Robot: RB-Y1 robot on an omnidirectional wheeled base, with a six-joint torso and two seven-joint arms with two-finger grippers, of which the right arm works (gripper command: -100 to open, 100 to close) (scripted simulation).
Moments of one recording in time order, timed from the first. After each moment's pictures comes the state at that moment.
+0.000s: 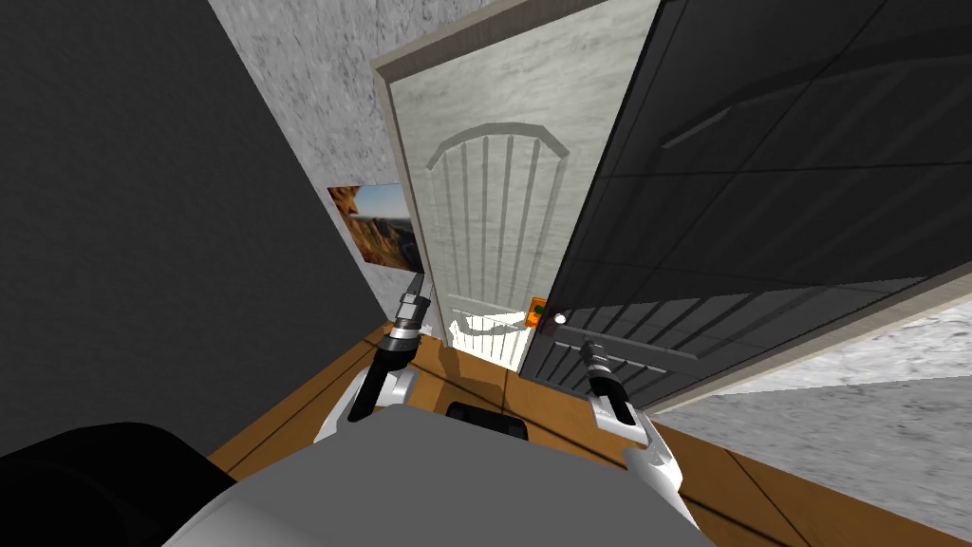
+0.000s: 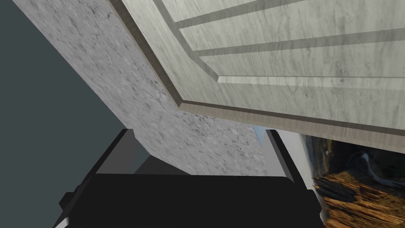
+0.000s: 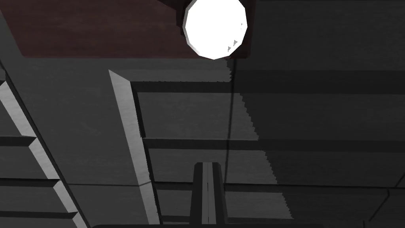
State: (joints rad) arm 0.02 -0.24 -0.25 -1.19 0.18 -0.33 -0.39
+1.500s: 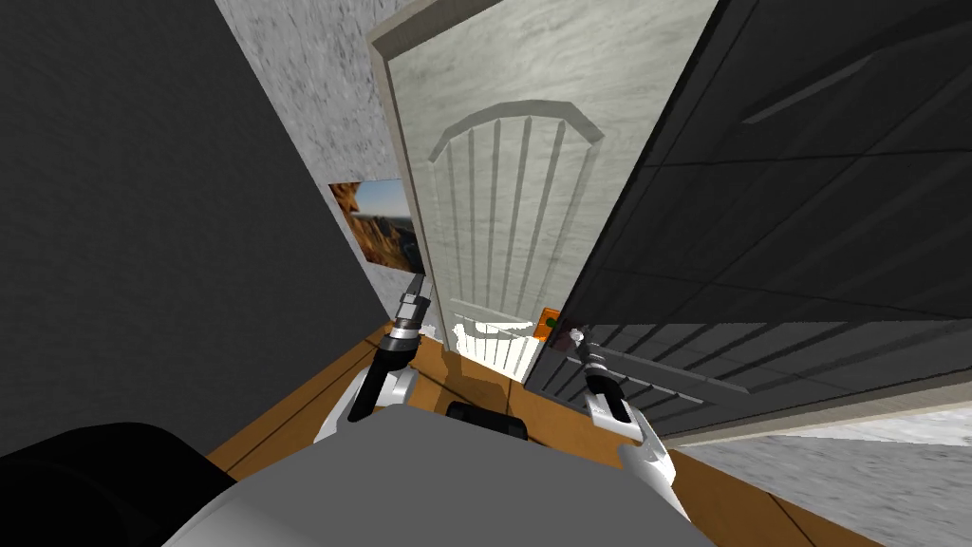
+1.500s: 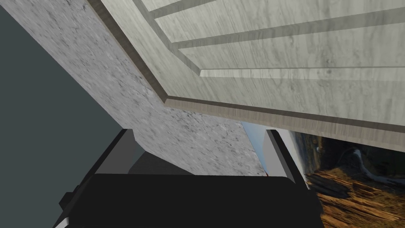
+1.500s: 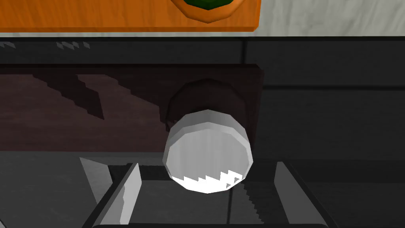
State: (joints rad) arm 0.02 -0.23 -0.24 -1.20 0.19 -0.34 -0.39
